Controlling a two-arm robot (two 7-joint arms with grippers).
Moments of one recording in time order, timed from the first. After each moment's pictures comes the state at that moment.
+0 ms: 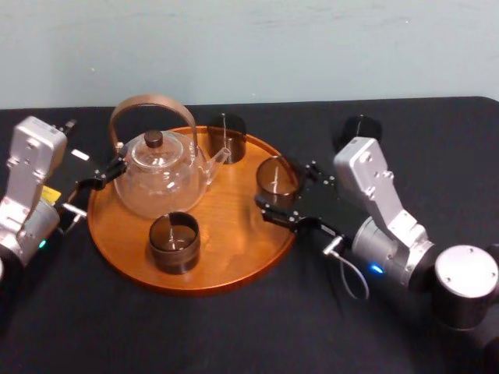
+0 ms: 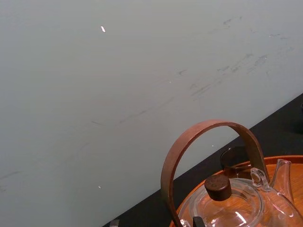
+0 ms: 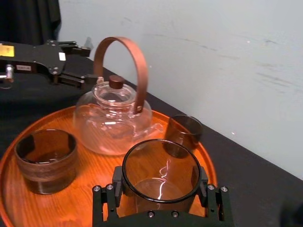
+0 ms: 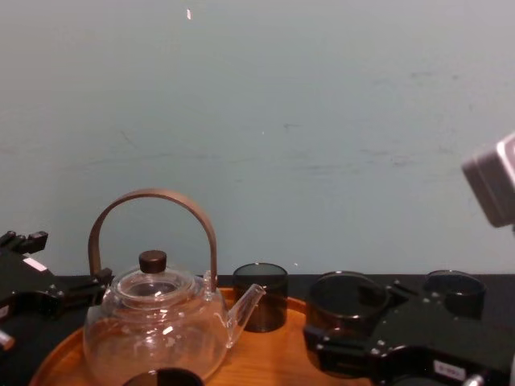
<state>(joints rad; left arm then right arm) -0.20 0.60 0.45 -1.41 -0.25 -0.12 0.03 0.12 0.33 -0.39 -1.53 0.10 0.02 0.37</state>
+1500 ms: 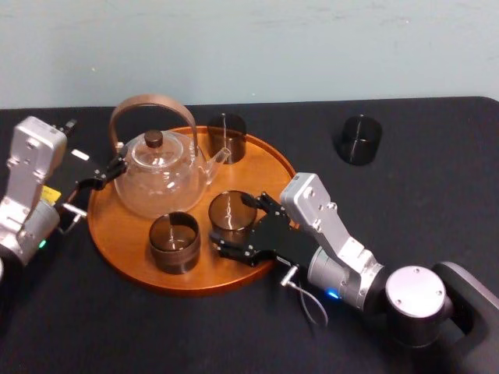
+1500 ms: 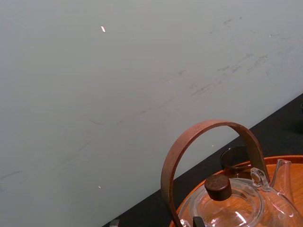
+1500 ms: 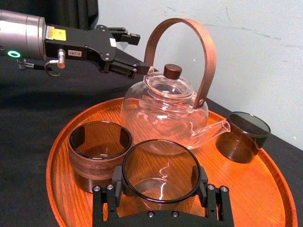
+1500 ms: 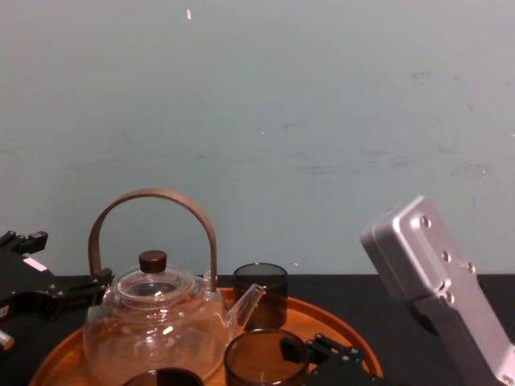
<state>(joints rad) -0.20 0.60 0.45 -1.41 -0.25 -0.12 0.03 0.16 0.26 -0.50 -1.41 0.06 -0.05 0.40</state>
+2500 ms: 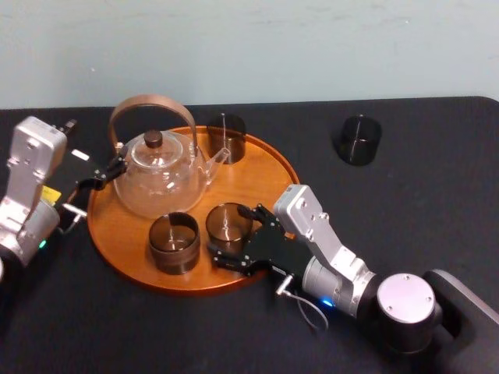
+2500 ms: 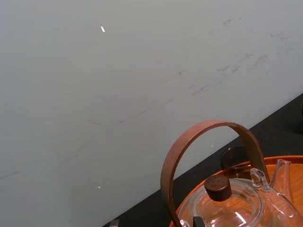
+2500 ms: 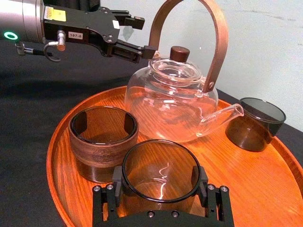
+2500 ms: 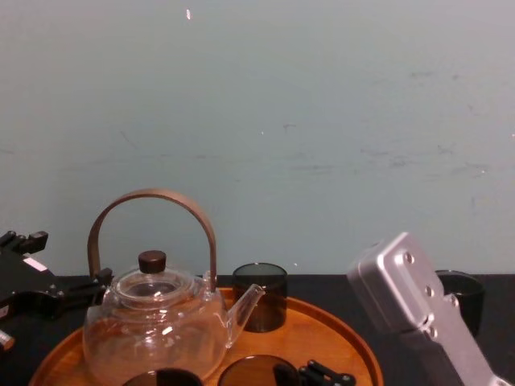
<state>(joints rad) -0.20 0.60 0.45 -1.41 -0.25 -0.12 0.03 0.18 0.24 -0.52 -1.33 0.06 -0.08 0.41</state>
